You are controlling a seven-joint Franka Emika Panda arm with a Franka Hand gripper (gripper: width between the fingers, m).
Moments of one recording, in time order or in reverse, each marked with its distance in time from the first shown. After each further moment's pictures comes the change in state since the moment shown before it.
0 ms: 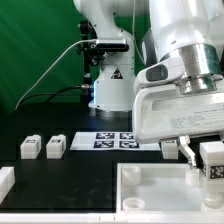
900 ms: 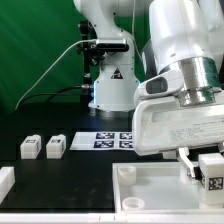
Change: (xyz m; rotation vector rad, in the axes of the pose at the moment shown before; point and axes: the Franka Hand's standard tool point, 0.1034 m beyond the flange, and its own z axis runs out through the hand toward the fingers) arm -0.013 0.001 0.014 -0.002 -0.001 -0.010
